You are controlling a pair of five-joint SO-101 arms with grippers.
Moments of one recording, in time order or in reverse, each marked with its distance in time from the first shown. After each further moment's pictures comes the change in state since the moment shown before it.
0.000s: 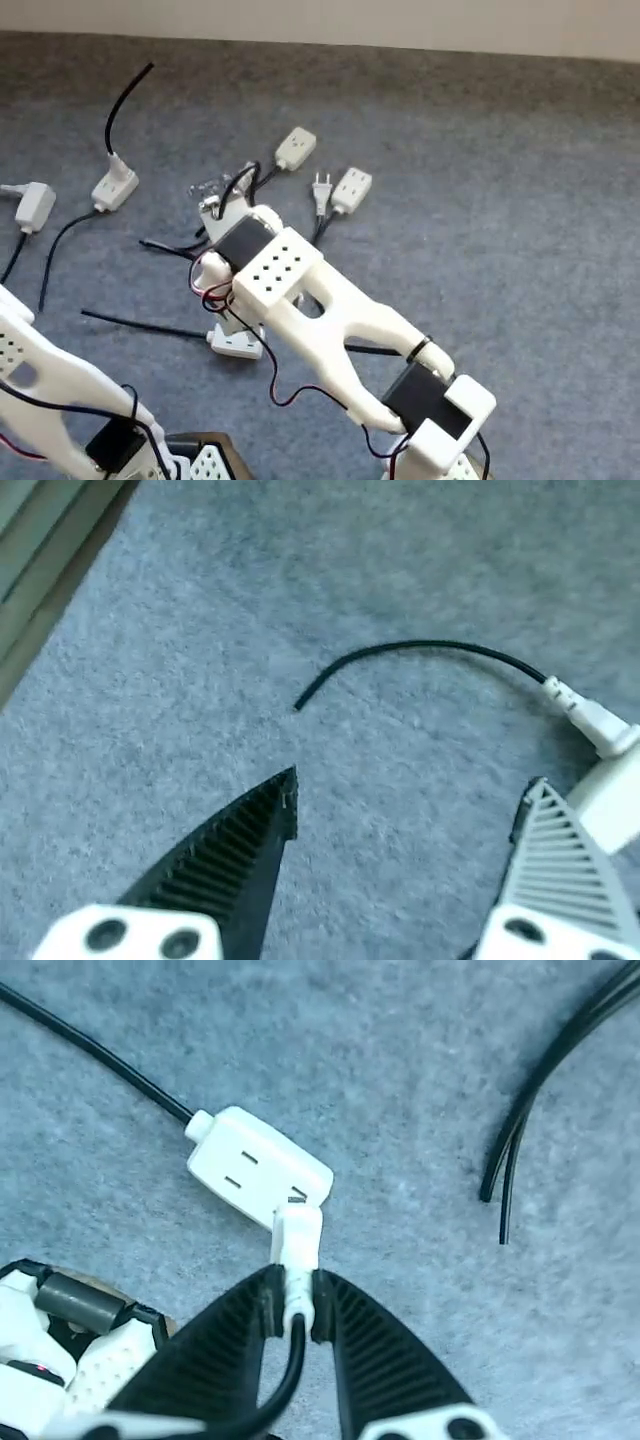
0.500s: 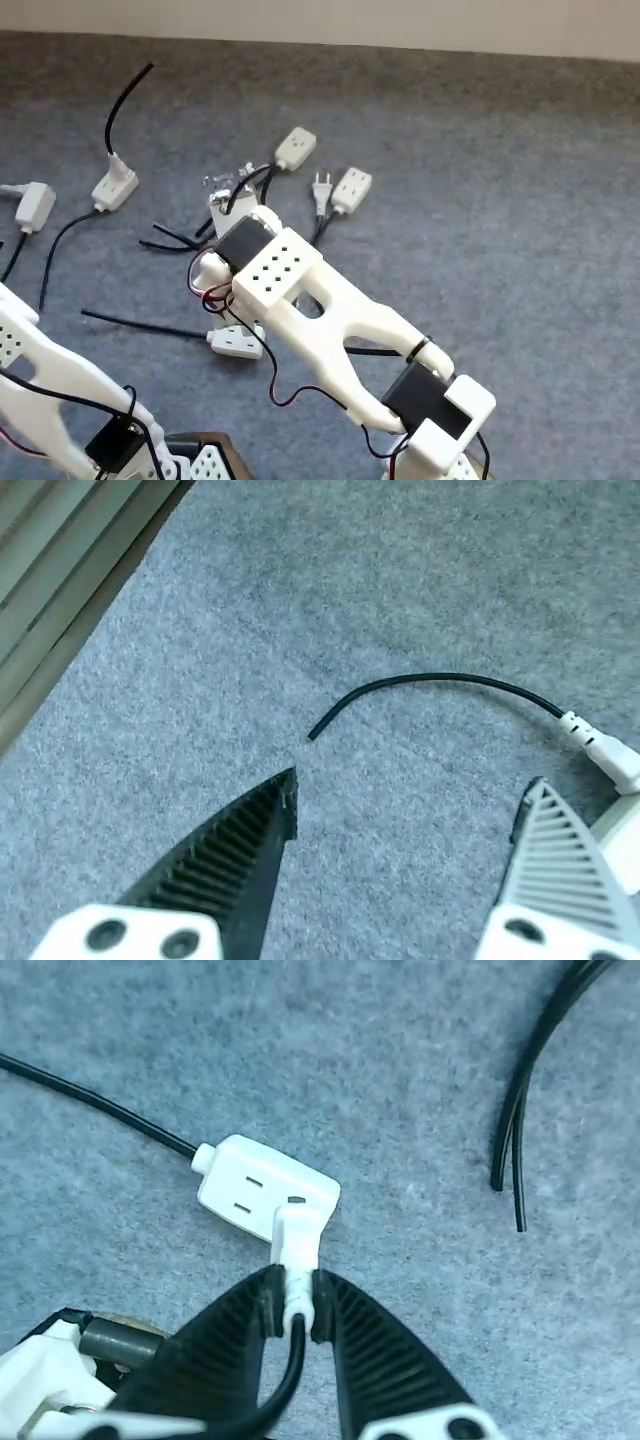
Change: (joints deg) left arm -0.2 9.6 -16.7 3.2 0.0; right arm -0.1 0.0 0.0 -2.0 -9.1
